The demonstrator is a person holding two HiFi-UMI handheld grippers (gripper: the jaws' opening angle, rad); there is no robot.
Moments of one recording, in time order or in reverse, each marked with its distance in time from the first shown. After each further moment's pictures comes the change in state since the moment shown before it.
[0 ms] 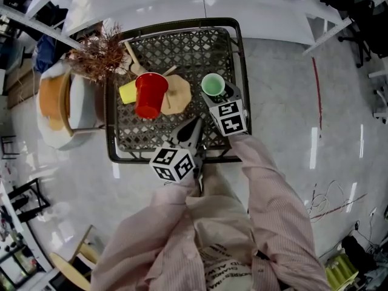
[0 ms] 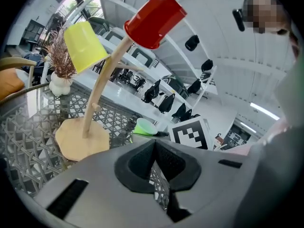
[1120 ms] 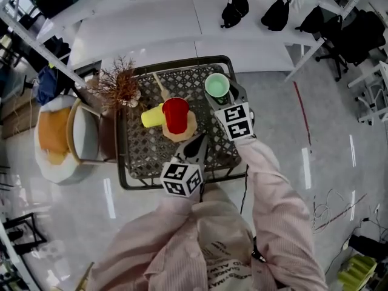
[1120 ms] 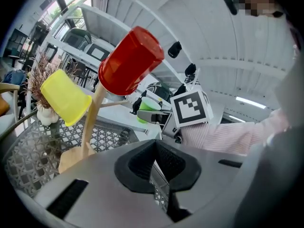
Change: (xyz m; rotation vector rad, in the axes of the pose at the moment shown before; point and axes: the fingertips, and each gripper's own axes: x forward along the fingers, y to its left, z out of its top) left arm -0.034 -0.021 0.067 0.152 -0.057 -0.112; right arm -0.051 -0.007 0.161 -0.178 -0.220 -0.173
